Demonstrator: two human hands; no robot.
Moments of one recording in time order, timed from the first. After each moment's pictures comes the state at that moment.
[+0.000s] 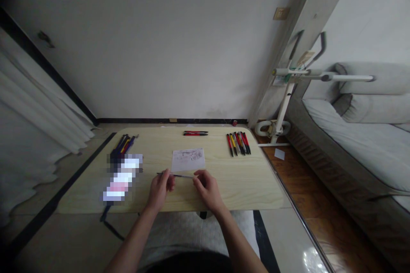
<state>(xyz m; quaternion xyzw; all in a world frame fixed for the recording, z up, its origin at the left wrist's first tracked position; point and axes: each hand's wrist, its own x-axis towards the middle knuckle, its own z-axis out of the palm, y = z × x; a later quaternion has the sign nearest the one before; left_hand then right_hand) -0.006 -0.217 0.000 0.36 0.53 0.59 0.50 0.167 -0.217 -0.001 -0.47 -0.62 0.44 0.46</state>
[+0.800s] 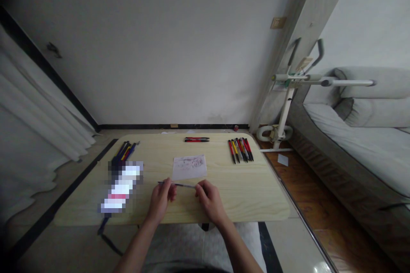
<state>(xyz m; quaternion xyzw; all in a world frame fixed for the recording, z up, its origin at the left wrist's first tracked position) -0.006 -0.216 -0.001 0.34 0.54 0.58 0.51 0.166 -0.217 0.000 -0.48 -0.62 0.43 0.45</state>
